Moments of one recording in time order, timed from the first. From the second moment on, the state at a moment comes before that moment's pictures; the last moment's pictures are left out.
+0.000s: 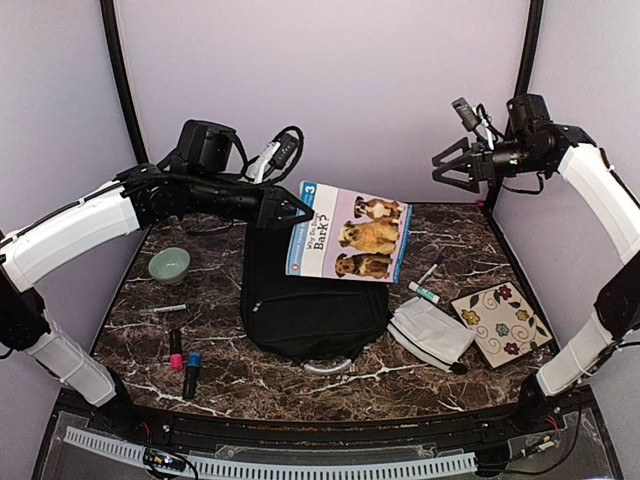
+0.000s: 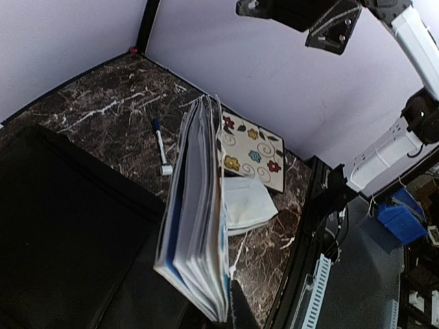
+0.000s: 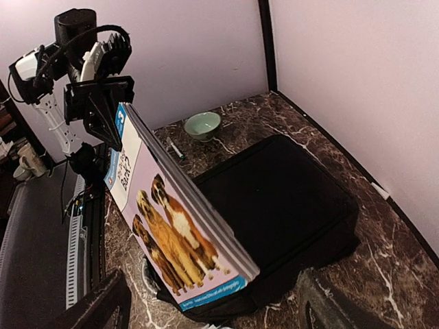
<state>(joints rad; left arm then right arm) -0.78 1.48 1.48 -0.44 0.43 -0.25 0.16 1.50 1.71 -0.93 -1.08 -0.47</state>
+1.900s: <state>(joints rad) -0.95 1.61 1.70 -0.93 0.45 0.05 0.69 1.67 1.52 -1.11 -0.95 -0.73</state>
